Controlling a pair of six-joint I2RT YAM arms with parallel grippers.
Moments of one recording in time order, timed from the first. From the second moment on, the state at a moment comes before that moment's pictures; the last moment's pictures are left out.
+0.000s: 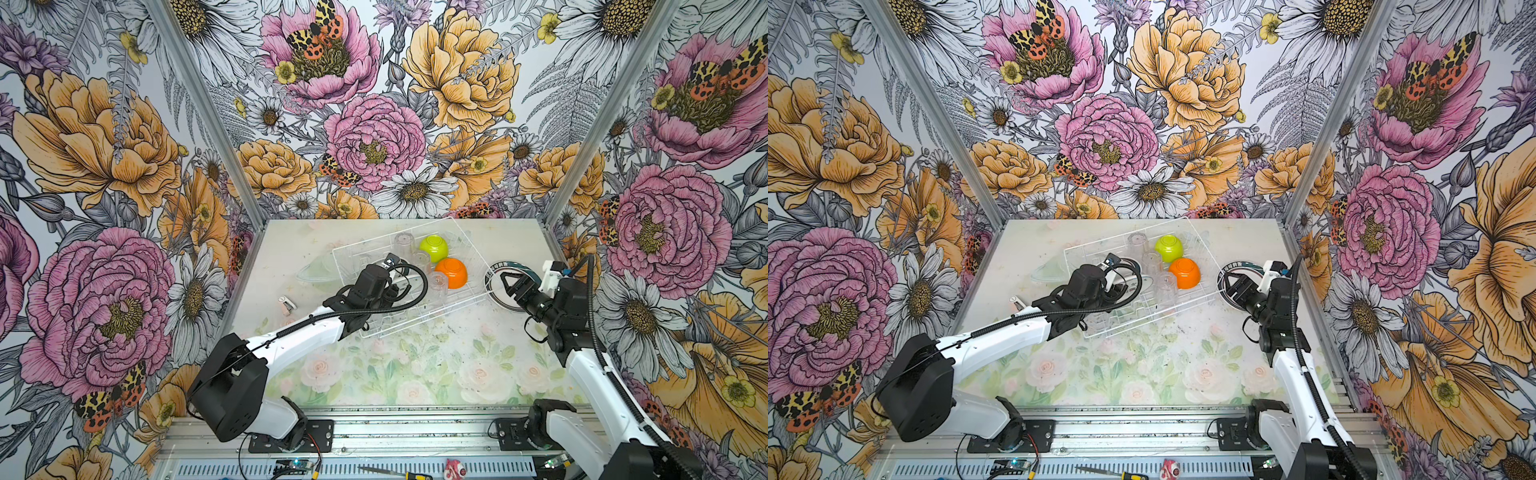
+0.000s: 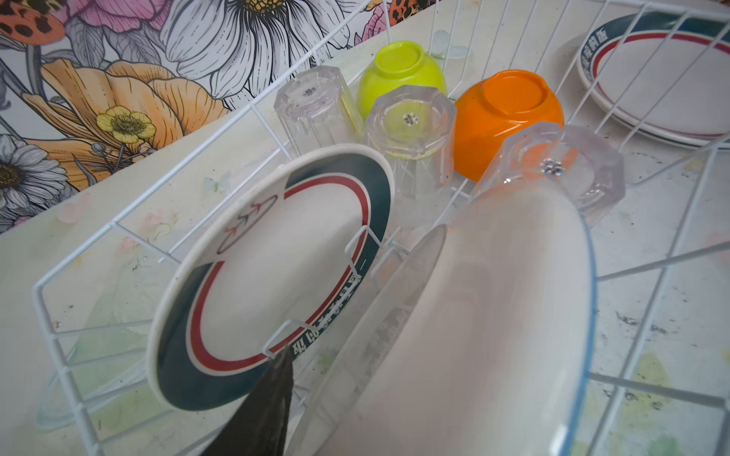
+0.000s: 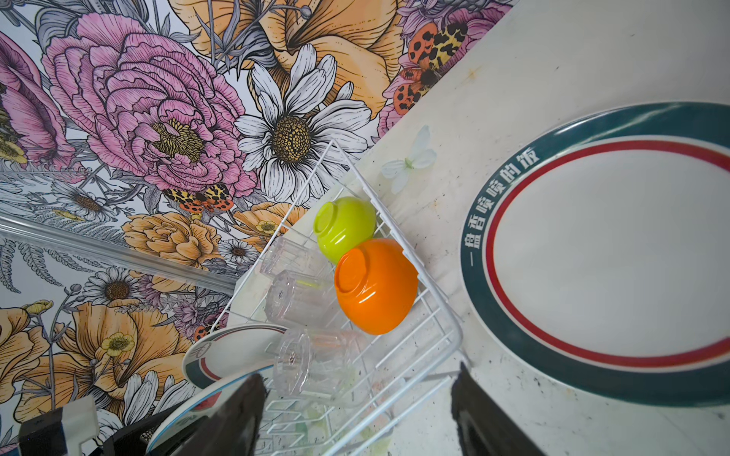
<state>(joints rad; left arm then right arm) -0.70 1.44 0.91 -0.08 -0.27 0.04 -0.10 0.93 0.55 -0.03 -0.44 0.73</state>
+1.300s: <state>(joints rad) -0.60 1.33 0.80 0.02 -0.25 0.10 -0.08 1.08 0.67 -0.06 -0.45 0.75</state>
